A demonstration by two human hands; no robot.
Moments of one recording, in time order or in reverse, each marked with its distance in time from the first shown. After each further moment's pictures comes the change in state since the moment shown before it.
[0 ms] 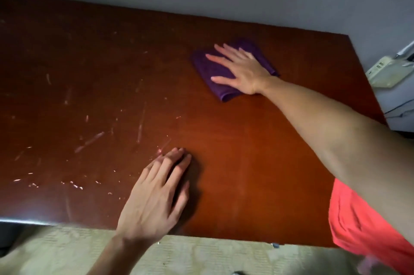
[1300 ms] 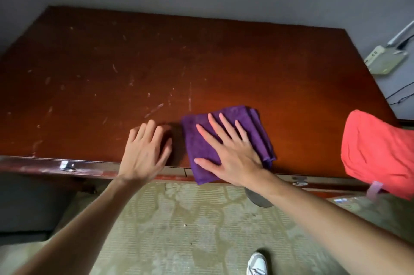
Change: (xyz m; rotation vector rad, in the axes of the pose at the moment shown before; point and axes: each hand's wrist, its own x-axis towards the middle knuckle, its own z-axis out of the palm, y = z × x) left_hand -0.074 -0.100 -0.054 0.202 0.322 -0.013; right_hand -0.179 -0.292 0.059 0.016 0.117 0.108
